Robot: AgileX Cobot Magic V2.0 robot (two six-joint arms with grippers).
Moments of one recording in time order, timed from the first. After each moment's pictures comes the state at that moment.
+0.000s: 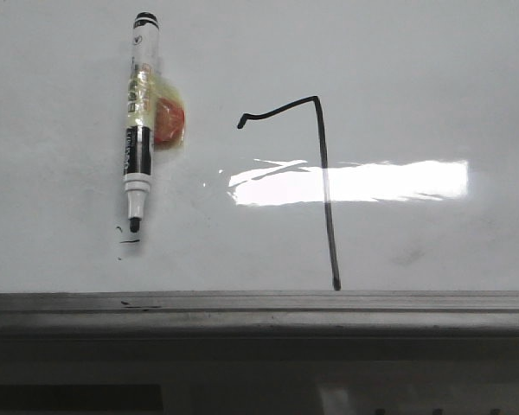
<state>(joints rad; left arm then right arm) -1.49 0.37 -0.43 -1.84 -0.49 1.53 0.85 0.14 -0.59 0.03 0.70 -0.32</state>
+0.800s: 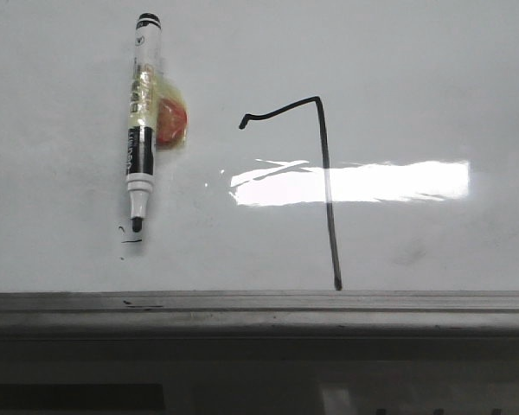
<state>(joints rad) -0.83 0.33 -0.17 -0.68 -0.10 0.61 0.85 0.14 -0.59 0.03 0.70 -0.32</state>
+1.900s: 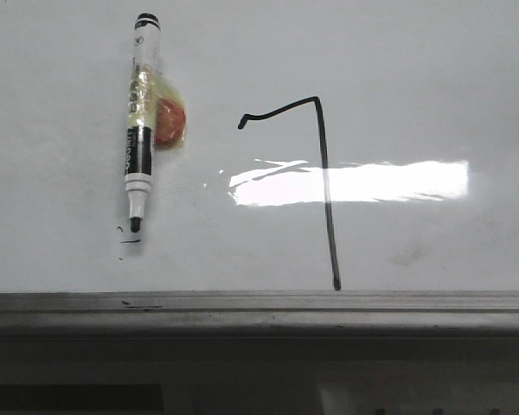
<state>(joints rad) -0.20 0.00 0.00 -0.09 0.34 -0.07 0.85 0.14 -0.59 0.03 0.70 -0.32</state>
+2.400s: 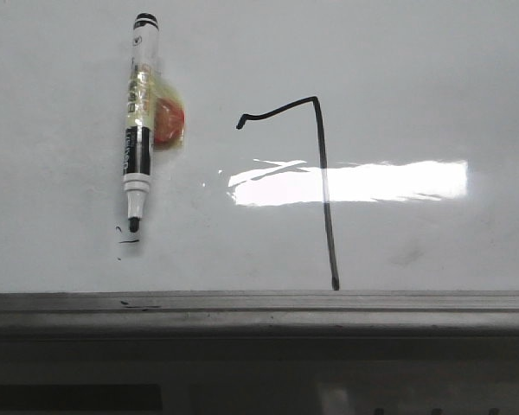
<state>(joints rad) -0.20 0.00 0.00 -0.09 0.34 -0.07 0.79 0.14 -0.54 -0.06 0.67 -0.32</state>
